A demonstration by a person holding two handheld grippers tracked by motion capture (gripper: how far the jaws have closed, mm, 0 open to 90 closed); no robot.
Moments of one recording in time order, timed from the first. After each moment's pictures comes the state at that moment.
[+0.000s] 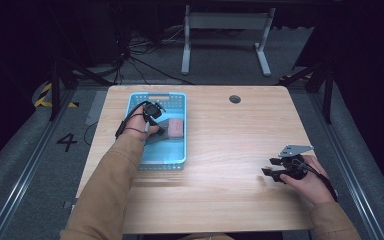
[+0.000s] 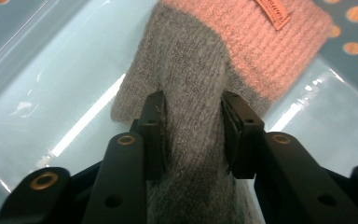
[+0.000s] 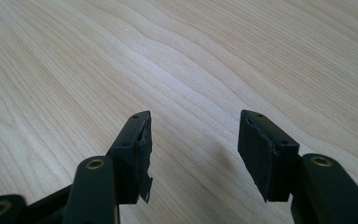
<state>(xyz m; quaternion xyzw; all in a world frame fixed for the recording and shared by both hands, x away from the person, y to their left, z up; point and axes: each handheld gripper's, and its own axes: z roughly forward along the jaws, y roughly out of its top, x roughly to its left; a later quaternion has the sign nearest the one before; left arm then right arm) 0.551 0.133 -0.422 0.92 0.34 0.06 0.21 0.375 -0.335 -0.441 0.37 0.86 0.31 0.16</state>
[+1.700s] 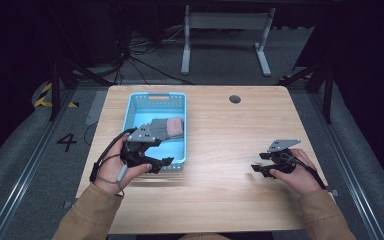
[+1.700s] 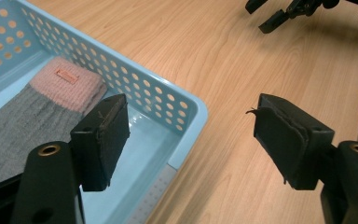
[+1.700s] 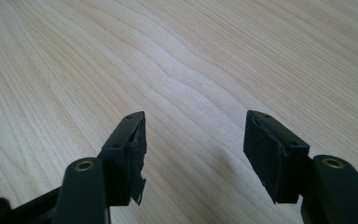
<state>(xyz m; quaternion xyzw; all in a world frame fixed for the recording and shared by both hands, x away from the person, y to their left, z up) 0.362 0.144 -0.352 0.86 0.25 0.09 0.43 0.395 -0.306 -0.439 0.34 0.87 0.32 0.14</state>
